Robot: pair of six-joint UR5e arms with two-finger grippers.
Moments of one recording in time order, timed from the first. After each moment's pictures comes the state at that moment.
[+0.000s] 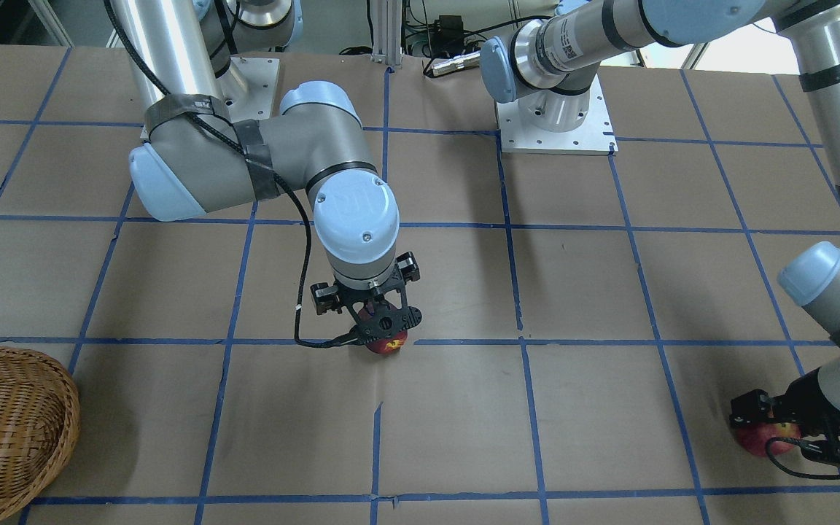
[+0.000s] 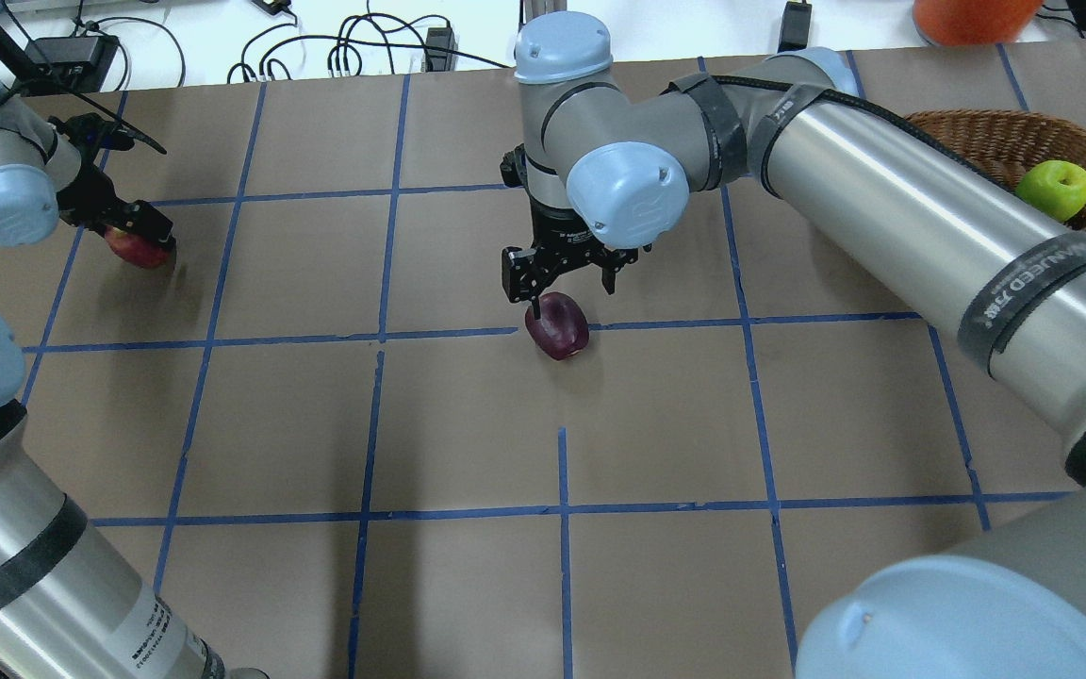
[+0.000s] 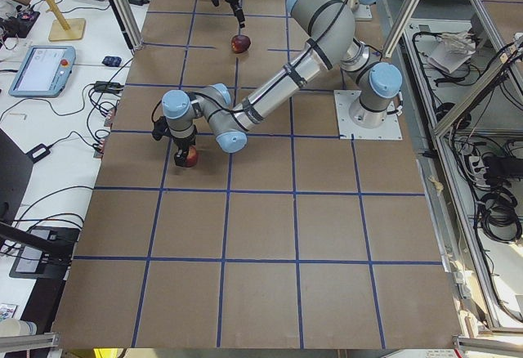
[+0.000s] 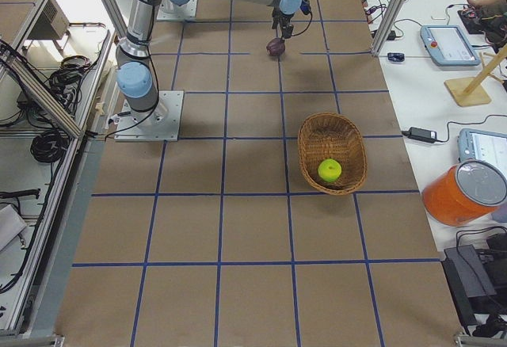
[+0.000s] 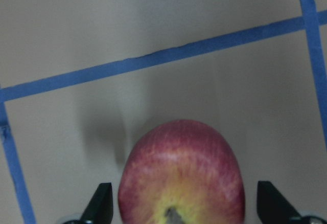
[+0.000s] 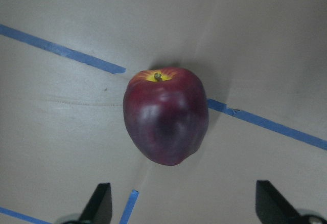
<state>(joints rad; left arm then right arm) -1.07 -2.29 -1.40 -0.97 1.52 0.71 1.93 -1.07 1.44 -1.76 -1.51 -0.01</state>
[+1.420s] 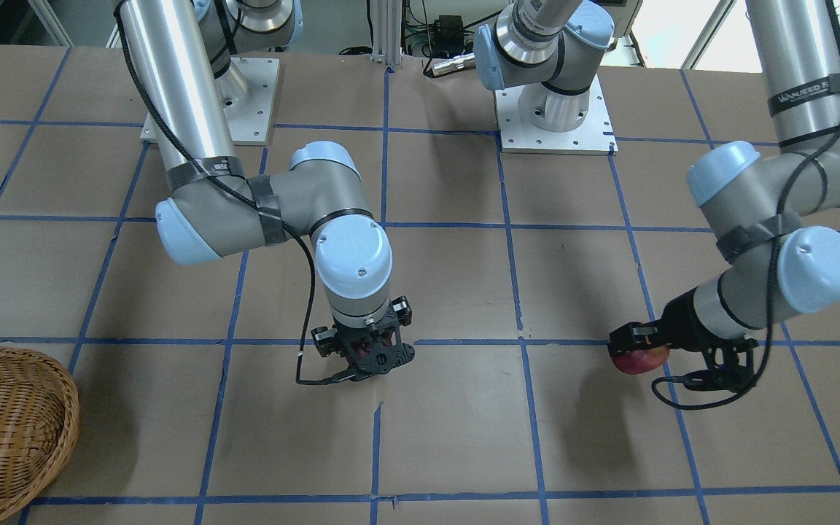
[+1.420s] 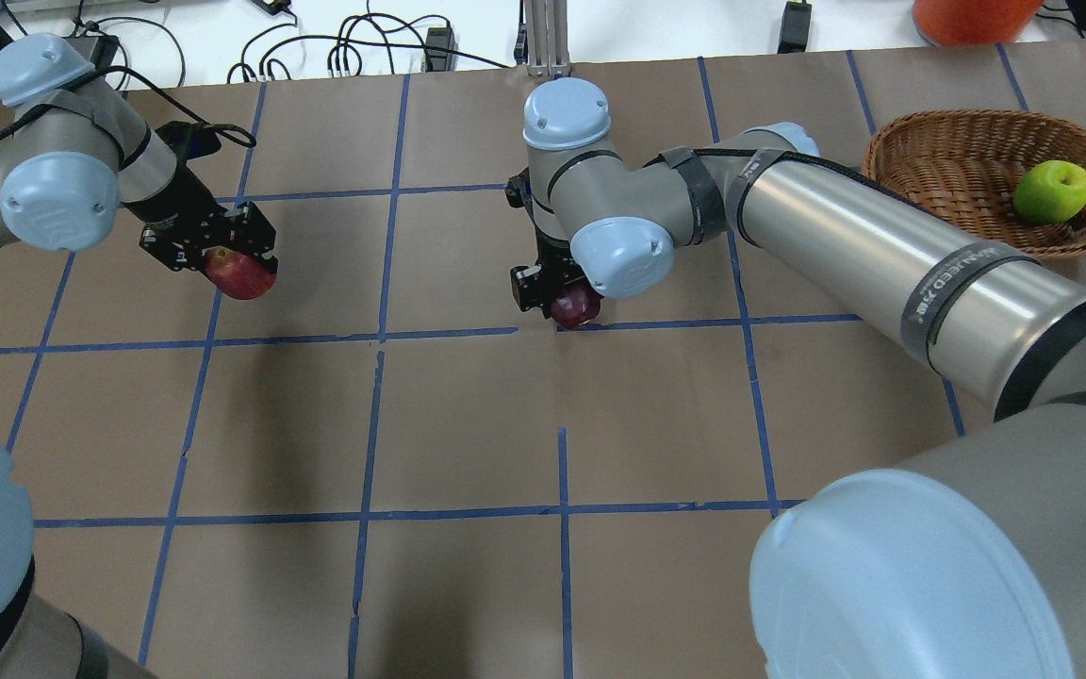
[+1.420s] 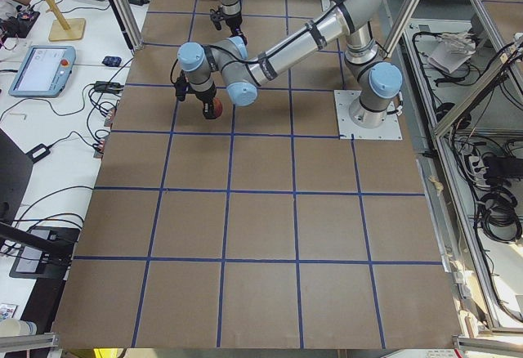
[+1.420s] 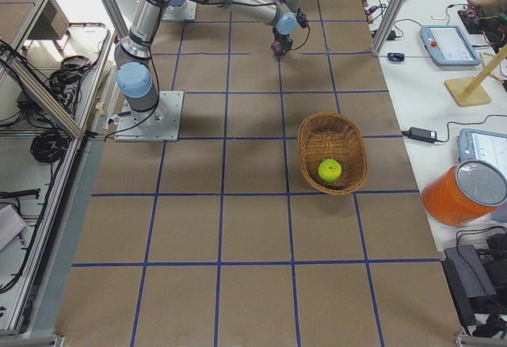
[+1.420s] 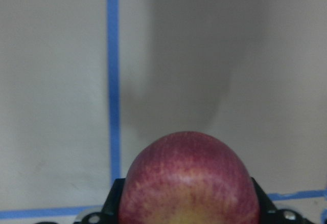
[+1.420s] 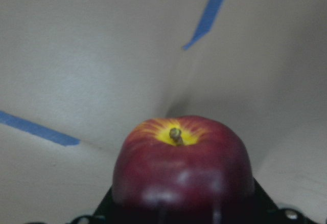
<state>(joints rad) -1.31 -1.97 -1.67 -1.20 1.44 0.15 1.89 -1.01 1.52 -2.04 -1.56 -0.04</state>
